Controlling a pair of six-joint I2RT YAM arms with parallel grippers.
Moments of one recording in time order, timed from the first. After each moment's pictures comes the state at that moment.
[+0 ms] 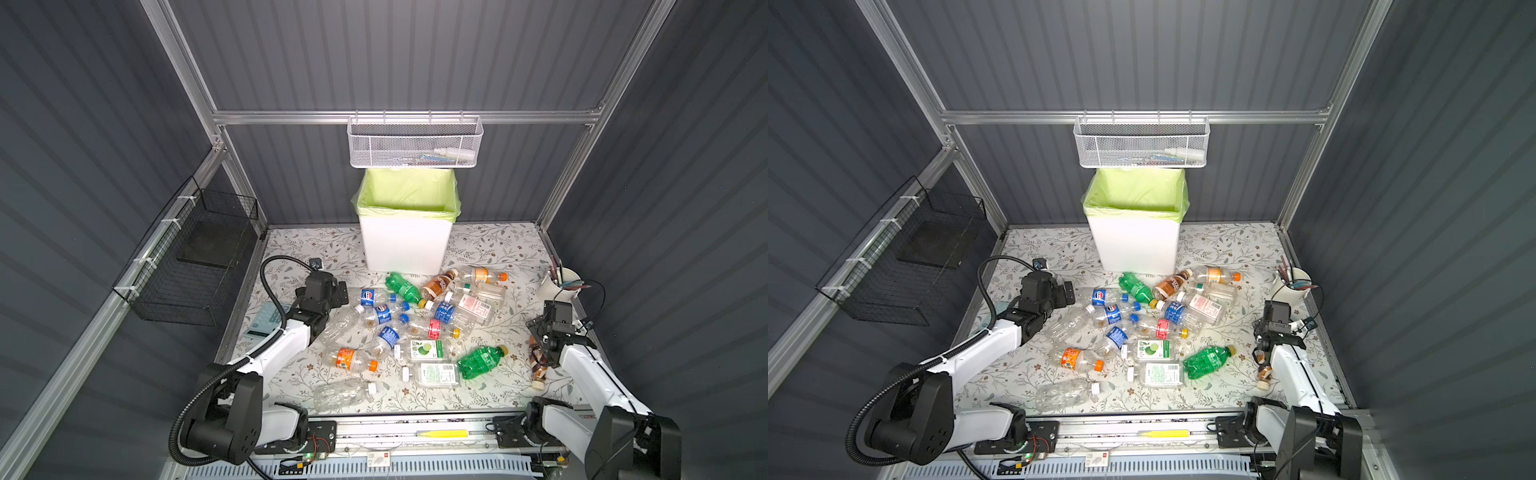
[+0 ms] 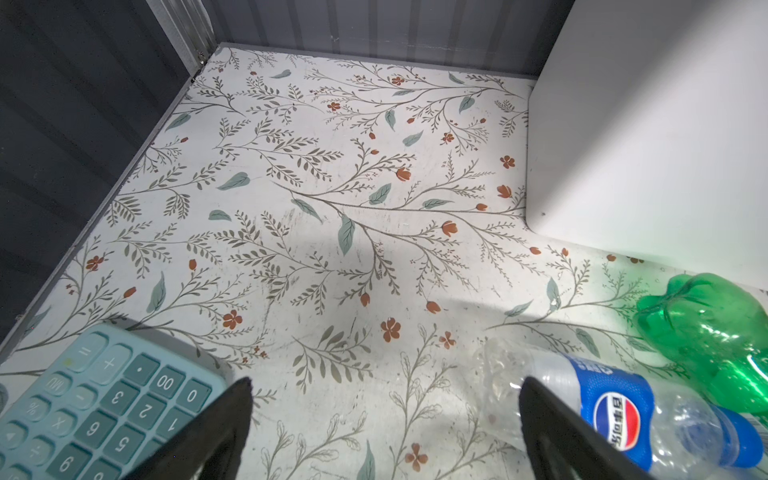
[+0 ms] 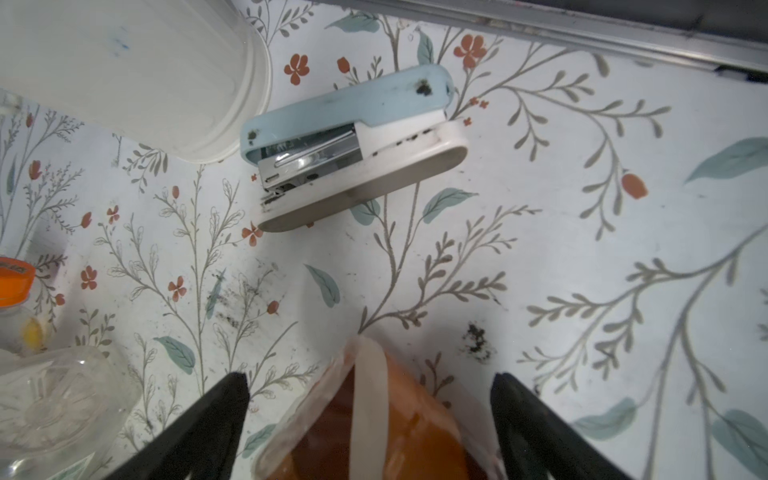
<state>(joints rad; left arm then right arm) -0.31 1.31 0.69 -0.02 -0.32 -0.25 -0.20 1.05 0.46 -0.42 0.31 0.93</state>
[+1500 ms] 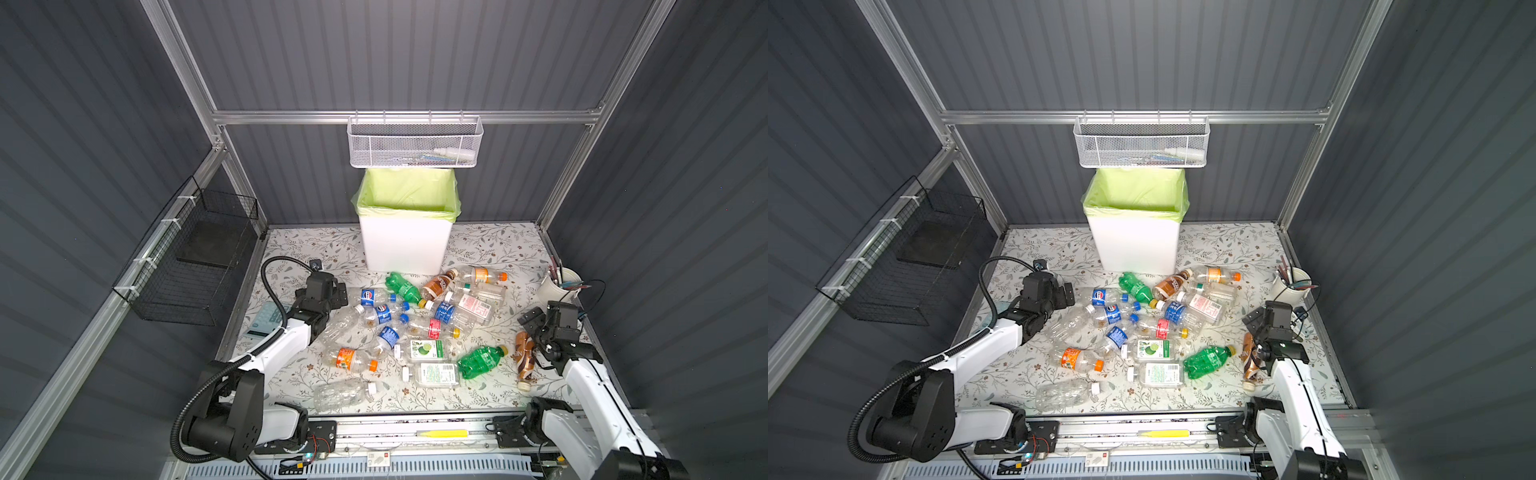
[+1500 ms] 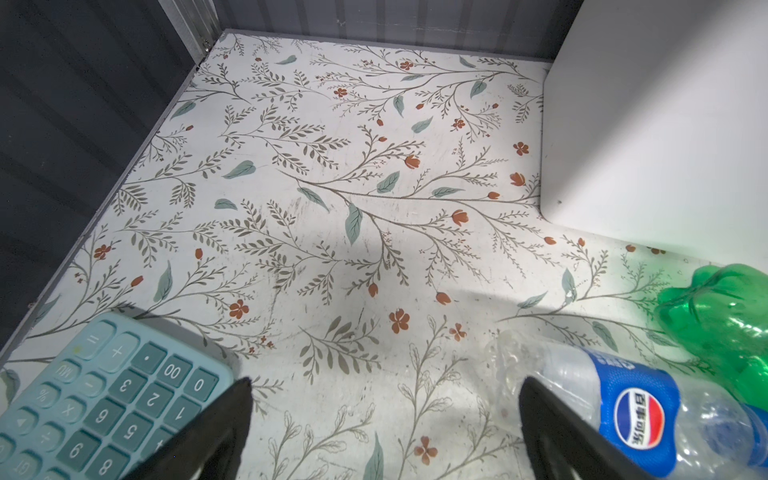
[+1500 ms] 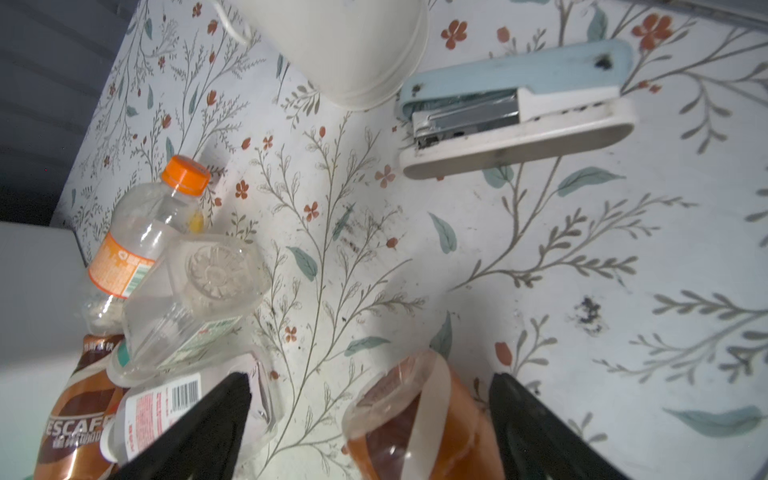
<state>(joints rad) -0.31 1.32 0.69 -0.04 -0.33 -0.26 -0.12 0.85 0.46 -0.48 0.13 0.83</state>
